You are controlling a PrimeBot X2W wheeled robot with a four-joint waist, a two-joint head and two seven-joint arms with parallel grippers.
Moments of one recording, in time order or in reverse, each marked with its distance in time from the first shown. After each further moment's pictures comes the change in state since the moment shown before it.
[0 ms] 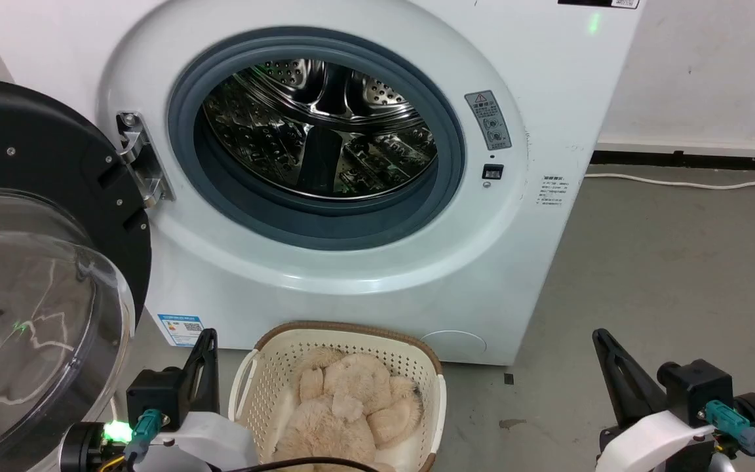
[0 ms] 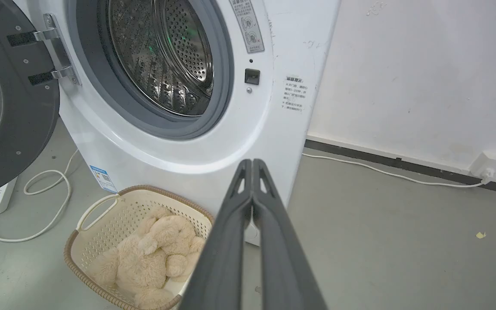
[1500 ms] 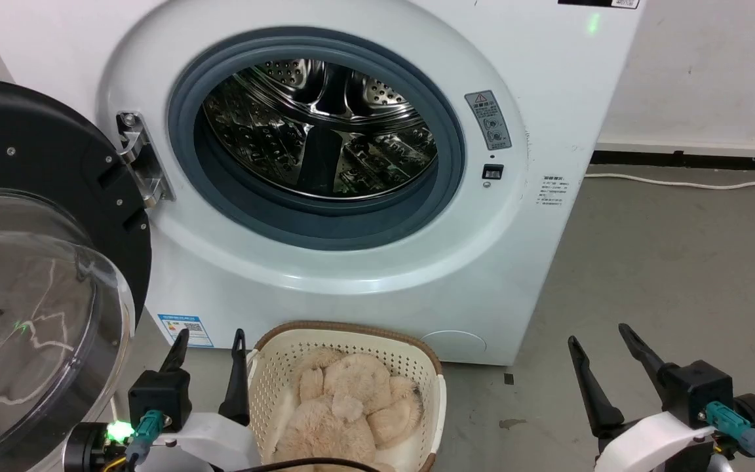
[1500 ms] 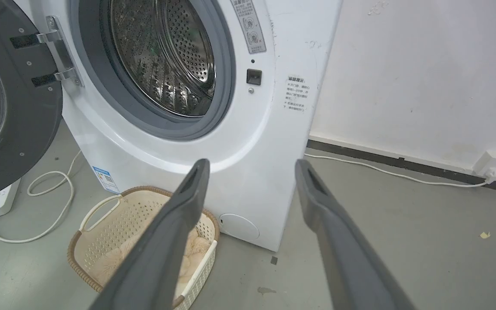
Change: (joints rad) left arm 0.000 -0.001 -0.005 0.001 -0.007 0.001 -0.002; right arm 0.001 0.000 0.003 0.001 0.006 0.000 -0.002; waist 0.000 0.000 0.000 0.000
